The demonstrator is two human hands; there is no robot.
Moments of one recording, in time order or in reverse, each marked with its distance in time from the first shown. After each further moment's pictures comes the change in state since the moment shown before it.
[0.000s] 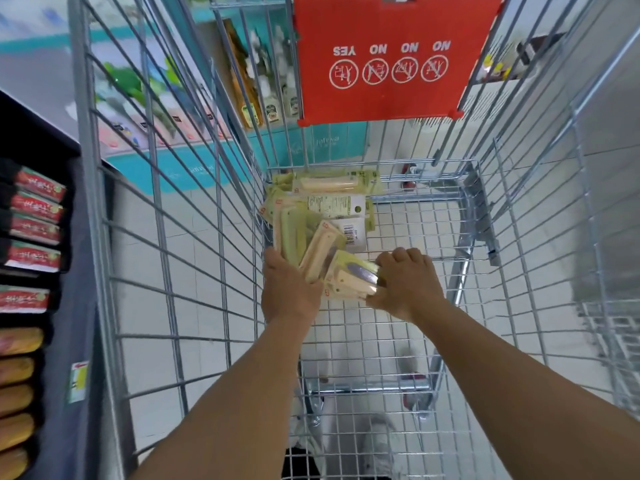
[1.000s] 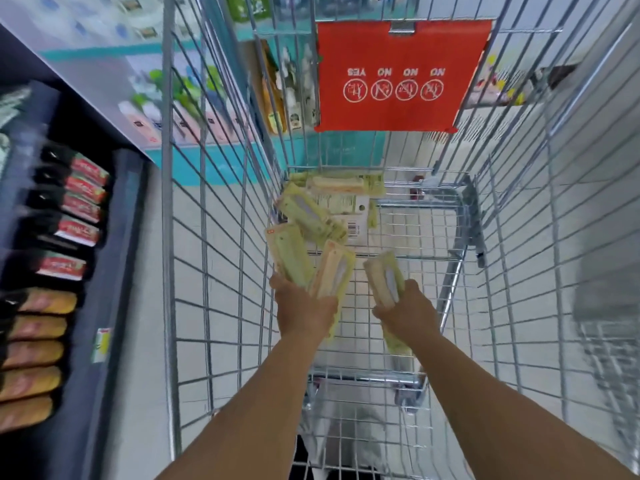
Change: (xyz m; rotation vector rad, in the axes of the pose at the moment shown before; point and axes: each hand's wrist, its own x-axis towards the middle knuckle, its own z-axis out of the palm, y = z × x) left_hand -0.080 -0.002 -0.011 -0.381 -0.048 -0.219; right_hand -0.070 -0.007 0.006 0.612 -0.038 0.410
